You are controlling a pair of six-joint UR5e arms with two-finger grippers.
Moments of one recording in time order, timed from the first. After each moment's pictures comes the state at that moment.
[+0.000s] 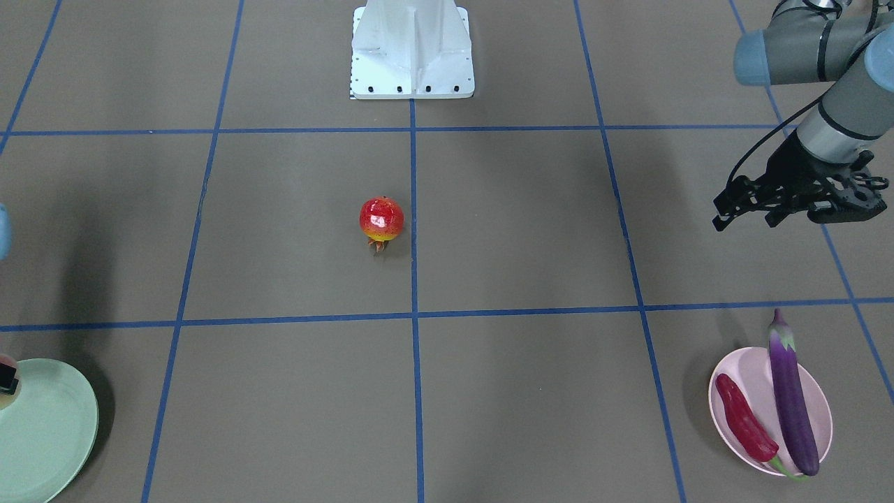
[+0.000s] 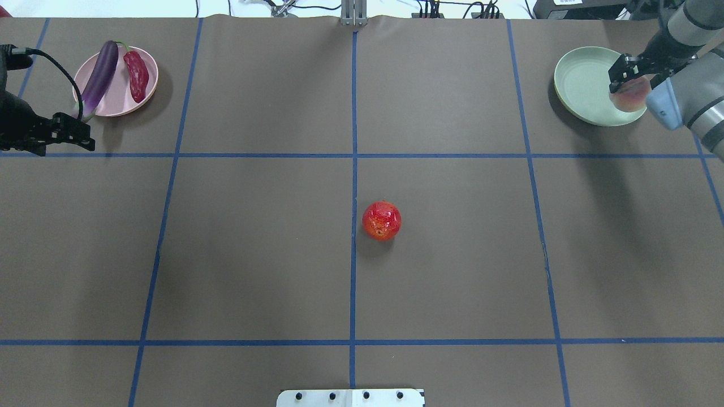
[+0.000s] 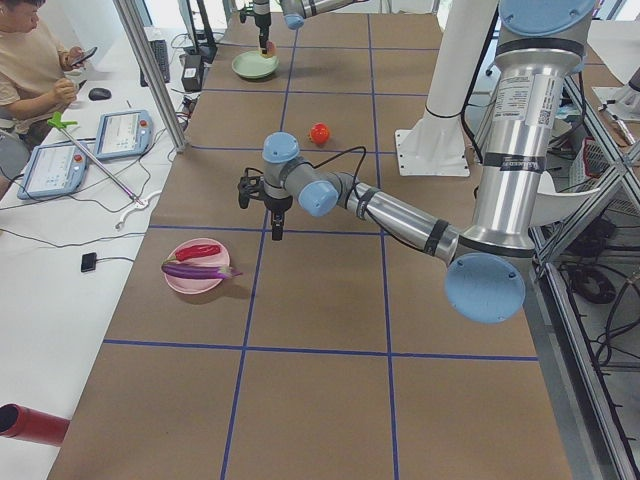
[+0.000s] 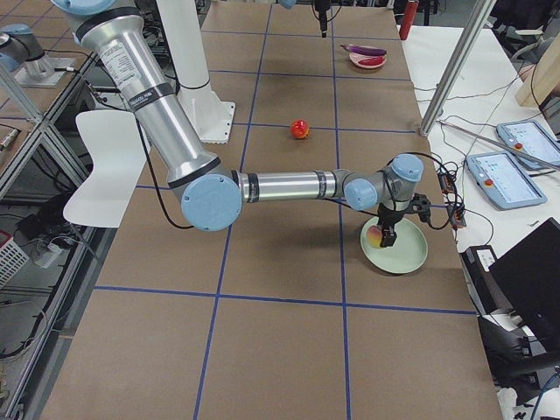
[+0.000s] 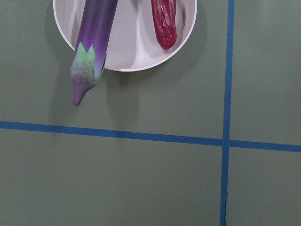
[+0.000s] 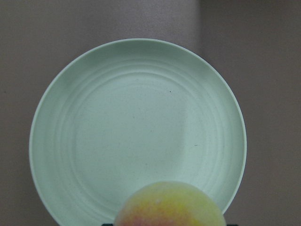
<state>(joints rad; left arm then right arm) -1.07 -1.68 -1.85 -1.84 -2.19 -0.86 1.21 -1.05 1.09 -1.28 2.21 0.48</state>
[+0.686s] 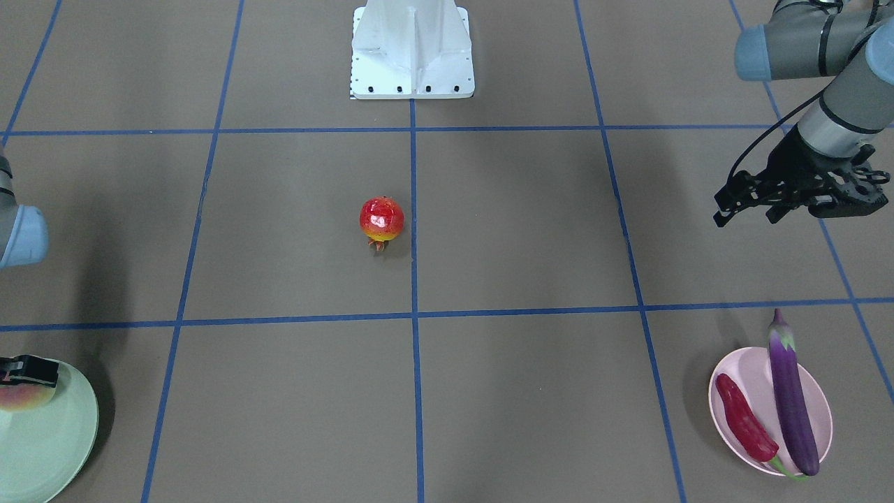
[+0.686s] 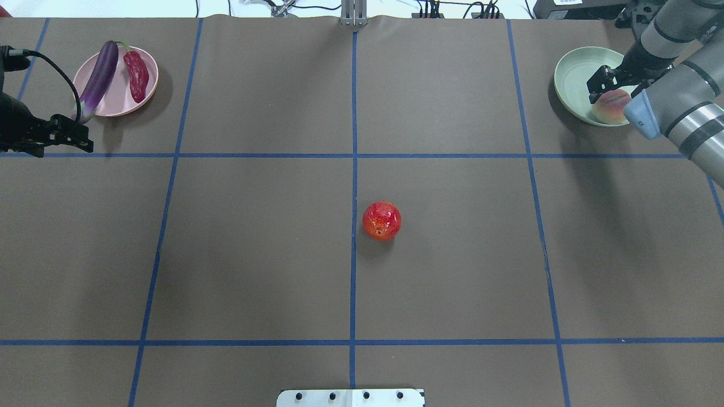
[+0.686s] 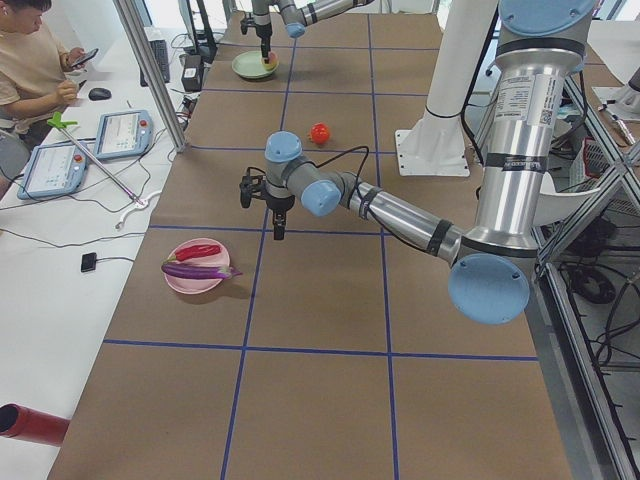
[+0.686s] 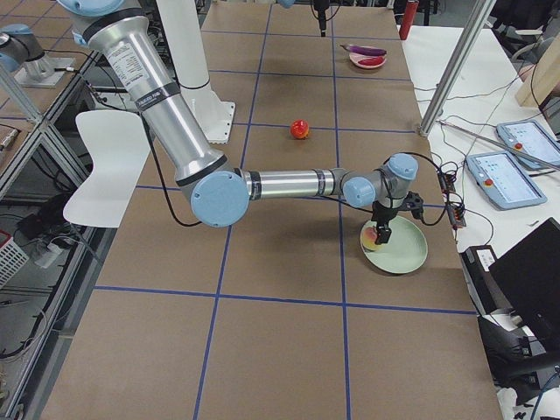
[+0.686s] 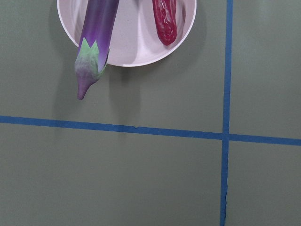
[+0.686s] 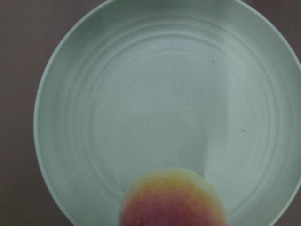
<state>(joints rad) -1.07 -1.67 -1.85 -1.84 -2.18 -0.86 1.18 -1.03 1.06 -1.28 2.20 0.49</state>
